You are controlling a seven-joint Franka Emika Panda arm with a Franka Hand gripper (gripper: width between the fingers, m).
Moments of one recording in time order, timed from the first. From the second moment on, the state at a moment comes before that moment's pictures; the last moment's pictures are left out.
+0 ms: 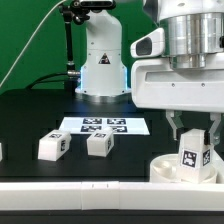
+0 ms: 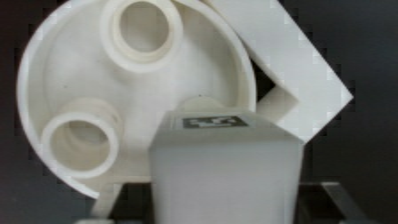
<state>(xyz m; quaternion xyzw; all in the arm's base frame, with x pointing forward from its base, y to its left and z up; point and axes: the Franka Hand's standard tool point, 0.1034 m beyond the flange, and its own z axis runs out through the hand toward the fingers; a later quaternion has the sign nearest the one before) 0.642 0.091 0.080 -0.89 0.45 -0.05 0.07</state>
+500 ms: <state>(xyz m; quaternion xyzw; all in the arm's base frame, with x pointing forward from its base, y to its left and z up) 0.642 0.098 0.082 -0.73 0.68 -0.04 0.11</state>
